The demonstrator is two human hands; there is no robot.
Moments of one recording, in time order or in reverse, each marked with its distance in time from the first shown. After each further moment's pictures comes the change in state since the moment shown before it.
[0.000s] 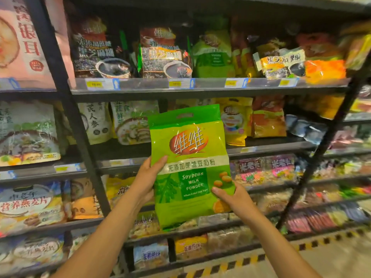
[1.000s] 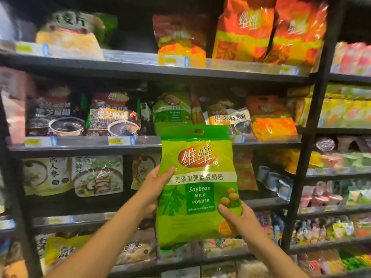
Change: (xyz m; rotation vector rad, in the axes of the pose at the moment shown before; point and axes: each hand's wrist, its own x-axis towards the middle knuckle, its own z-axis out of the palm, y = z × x) left_hand 0.062 0.031 0.276 0.177 -0.109 0.162; right_hand 0.069 -0.077 -0.248 0.032 0.054 -0.131
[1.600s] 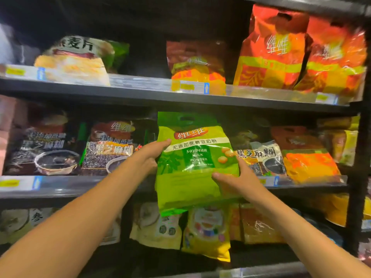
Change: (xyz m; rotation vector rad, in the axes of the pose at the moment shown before) left_hand 0.189 0.167 -0.037 -0.058 0.084 -0.066; right_hand 0.213 -0.157 0.059 -0.233 -0.067 -0.391
